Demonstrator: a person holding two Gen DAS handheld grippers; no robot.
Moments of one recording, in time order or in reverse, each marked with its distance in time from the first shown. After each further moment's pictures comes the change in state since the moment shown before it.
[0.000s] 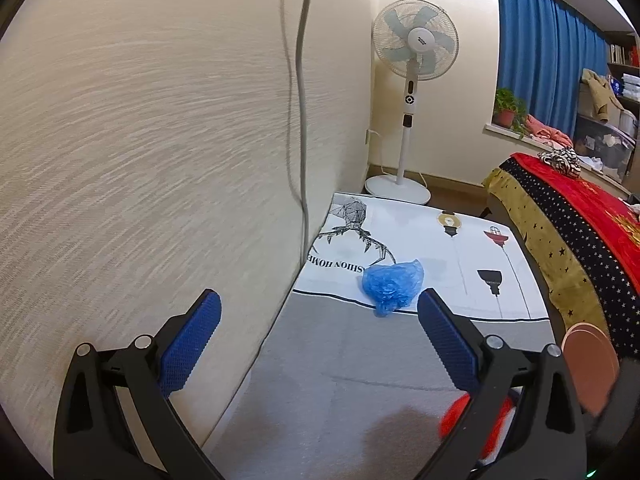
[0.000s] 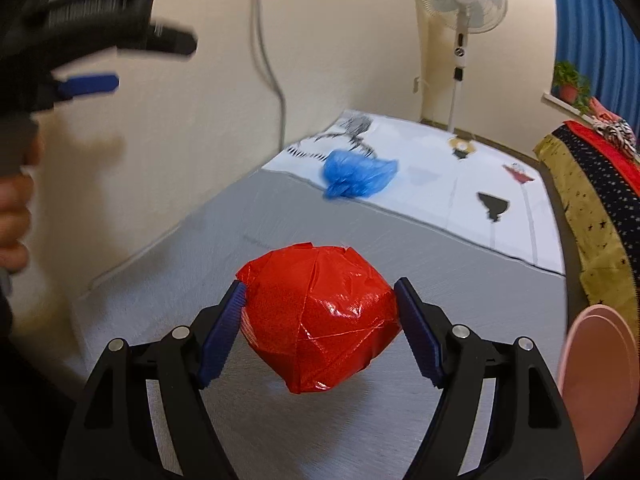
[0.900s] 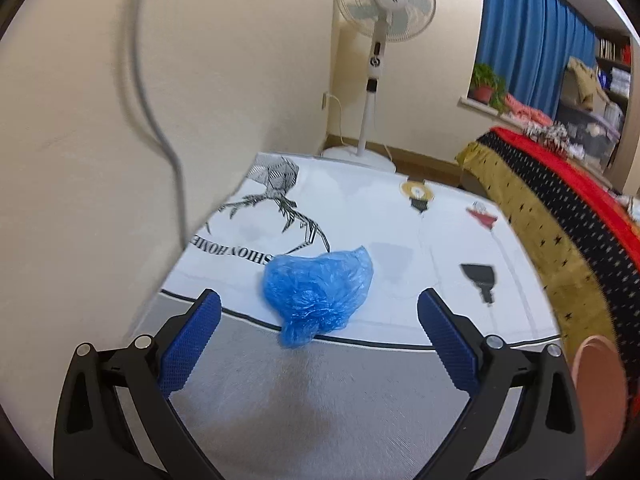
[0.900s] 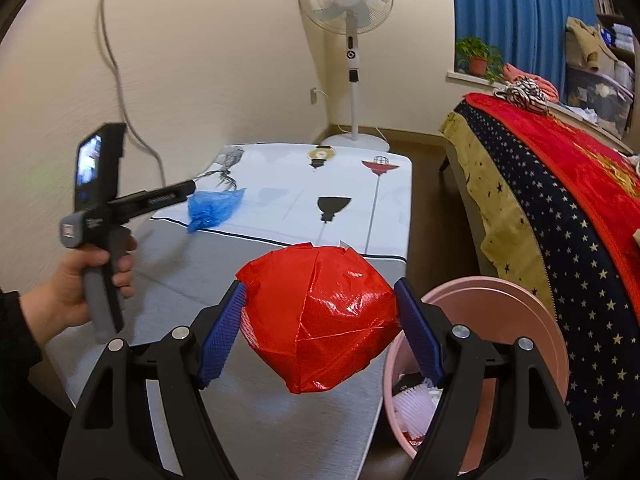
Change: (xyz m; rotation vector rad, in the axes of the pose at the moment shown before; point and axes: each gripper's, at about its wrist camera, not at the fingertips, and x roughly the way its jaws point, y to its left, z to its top) left arm 0.157 -0.090 -0.021 0.005 0.093 -0.125; right arm -0.080 -0.150 -0.009 0.203 -0.044 -0.194
